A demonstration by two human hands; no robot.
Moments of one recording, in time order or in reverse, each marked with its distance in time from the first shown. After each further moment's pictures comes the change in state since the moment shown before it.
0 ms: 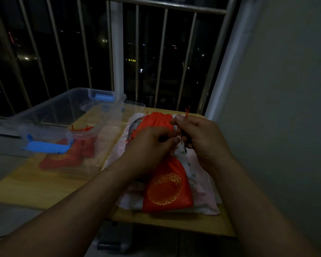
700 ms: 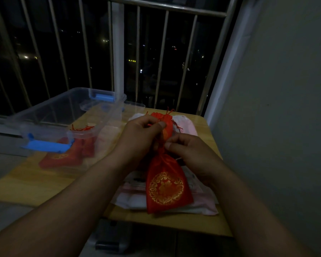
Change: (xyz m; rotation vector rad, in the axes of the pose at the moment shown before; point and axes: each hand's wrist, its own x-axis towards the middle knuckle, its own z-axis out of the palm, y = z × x) left_hand 0.007 0.000 -0.015 -0.516 0.151 -0.306; right_hand -0.012 0.017 0.003 -0.195 -0.246 0.183
